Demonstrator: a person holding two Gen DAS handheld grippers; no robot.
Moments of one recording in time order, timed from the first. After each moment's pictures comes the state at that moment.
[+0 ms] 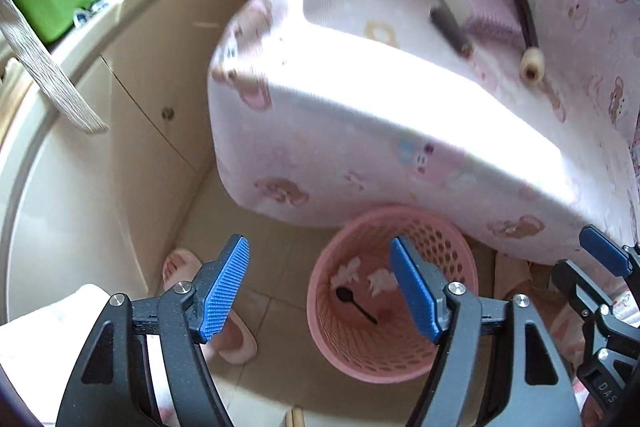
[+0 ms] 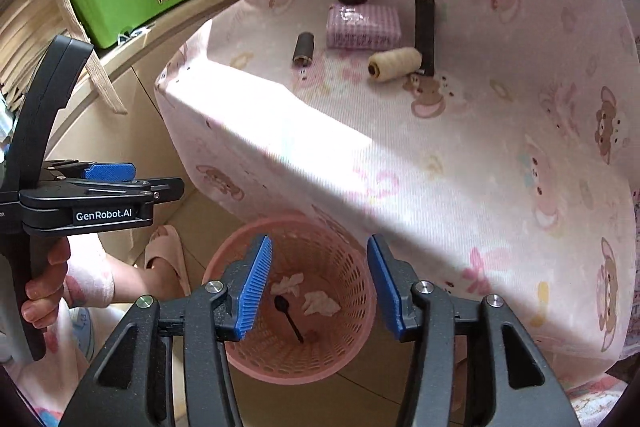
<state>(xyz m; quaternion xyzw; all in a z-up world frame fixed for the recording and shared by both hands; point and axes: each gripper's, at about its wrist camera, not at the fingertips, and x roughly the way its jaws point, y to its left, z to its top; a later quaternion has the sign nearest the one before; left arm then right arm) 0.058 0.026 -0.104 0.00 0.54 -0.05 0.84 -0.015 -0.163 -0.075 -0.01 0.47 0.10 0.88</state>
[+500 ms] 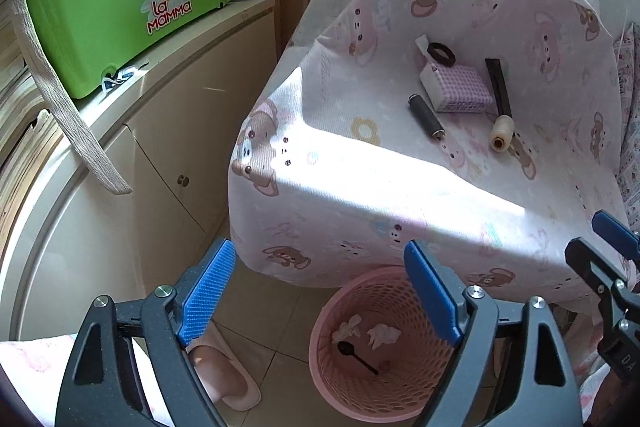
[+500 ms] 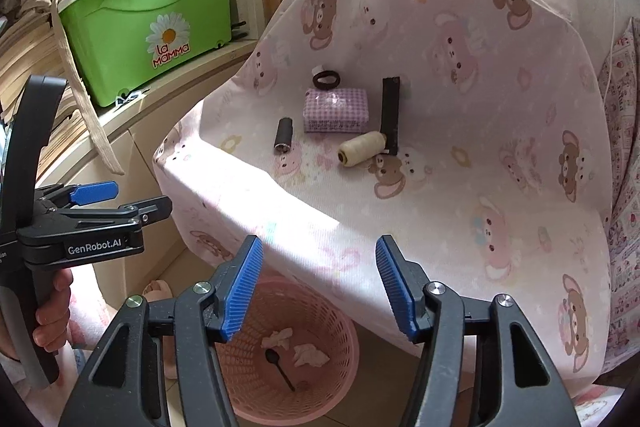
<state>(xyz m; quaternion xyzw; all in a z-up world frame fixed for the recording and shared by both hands) 0.052 0.025 -0.060 0.00 0.45 -0.05 0.89 -0.012 -0.180 -0.037 -0.01 0.38 0.06 0.92</state>
